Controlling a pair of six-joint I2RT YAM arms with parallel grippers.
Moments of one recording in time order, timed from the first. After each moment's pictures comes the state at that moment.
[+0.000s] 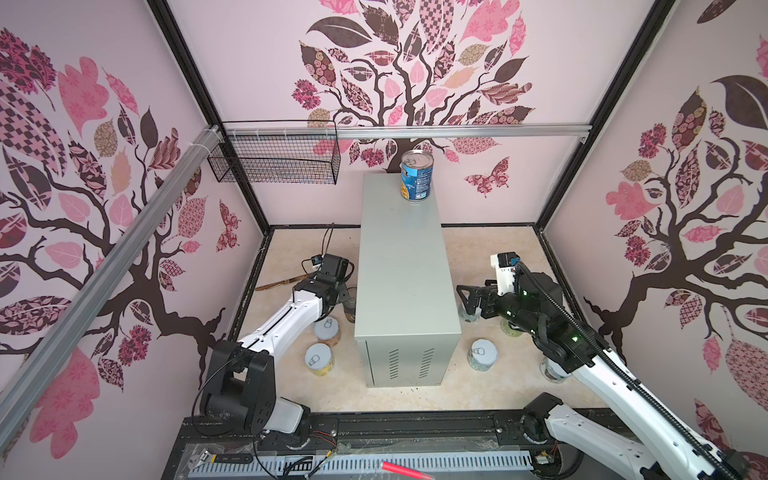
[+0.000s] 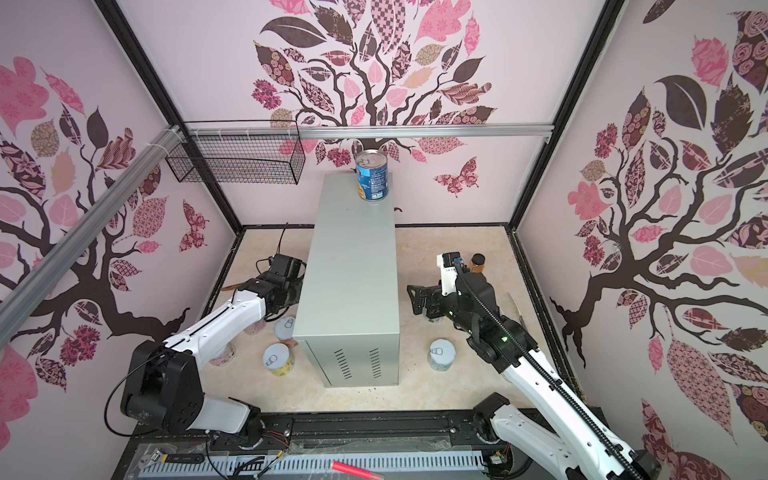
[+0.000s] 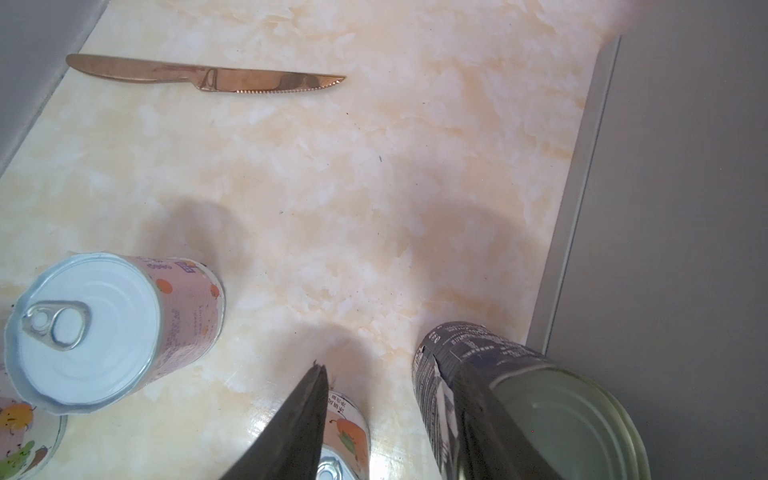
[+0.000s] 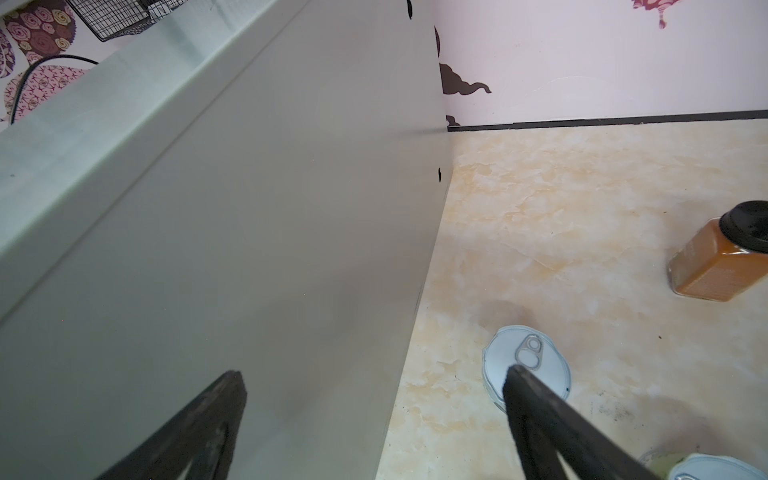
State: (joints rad) left arm -0.32 1.45 1.02 -0.59 -0.34 -0.60; right arm 0.51 0.84 0.89 -0.44 -0.02 0.35
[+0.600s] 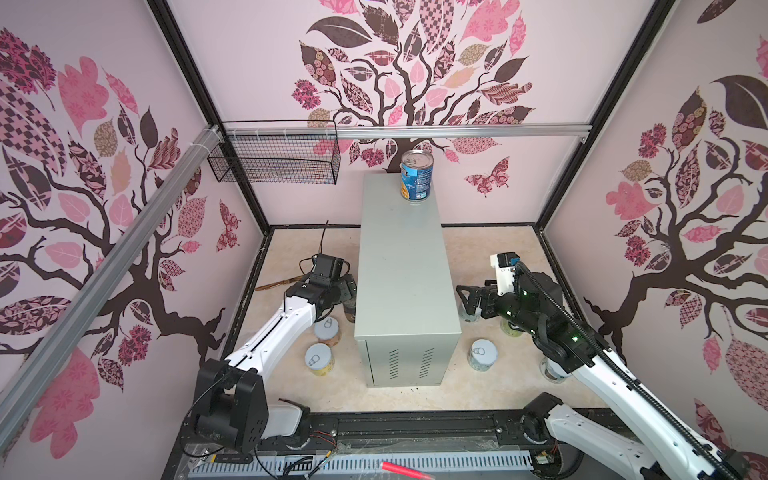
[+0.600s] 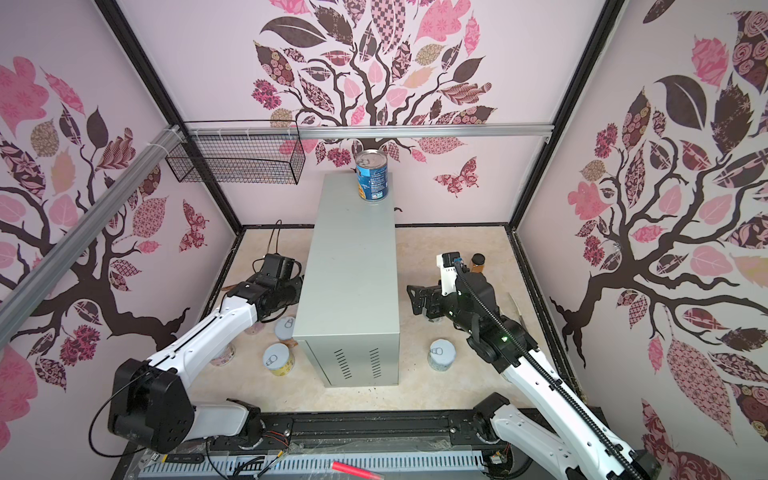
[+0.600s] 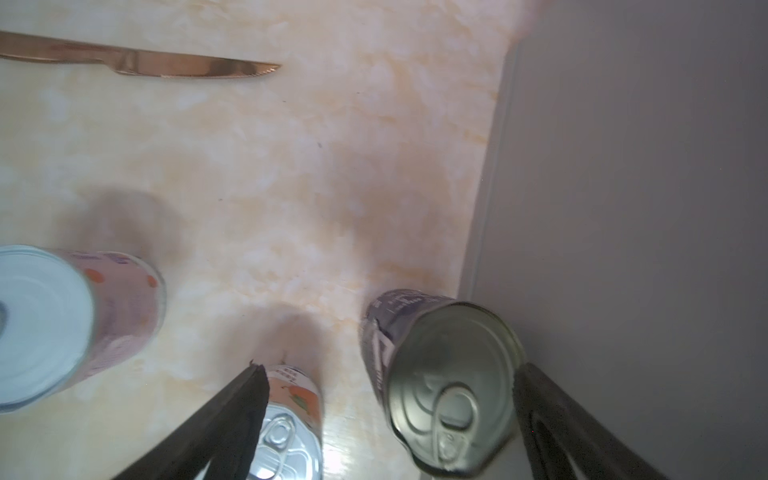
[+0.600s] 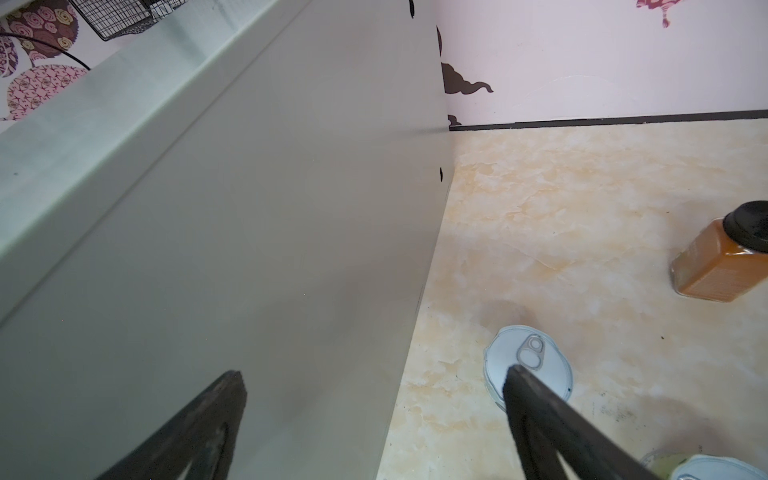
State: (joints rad) left arm -0.31 1.33 1.00 -0.57 -0.12 -0.60; right arm 0.51 0.84 0.89 -0.44 -0.02 0.35
